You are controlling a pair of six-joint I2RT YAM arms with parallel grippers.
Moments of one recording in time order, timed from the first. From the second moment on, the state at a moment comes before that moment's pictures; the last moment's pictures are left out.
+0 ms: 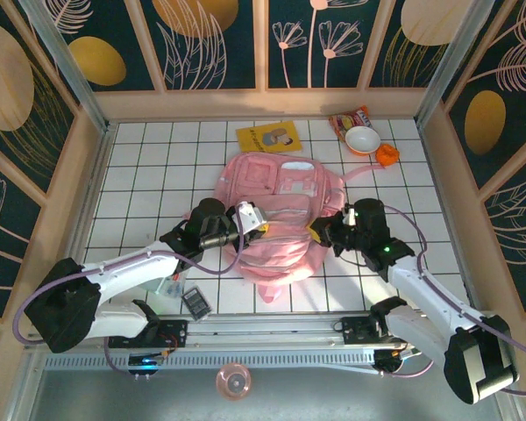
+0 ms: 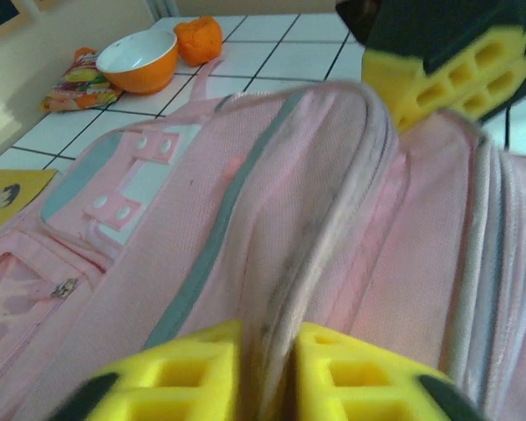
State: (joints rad) left arm -0.78 1.29 0.62 0.26 0.30 0.32; right arm 0.41 0.92 0.46 -0.13 -0.55 1.39
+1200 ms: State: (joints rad) left arm -0.90 1.54 0.94 0.03 0.28 0.39; right arm 0.52 0.97 0.54 -0.16 -0.39 1.26
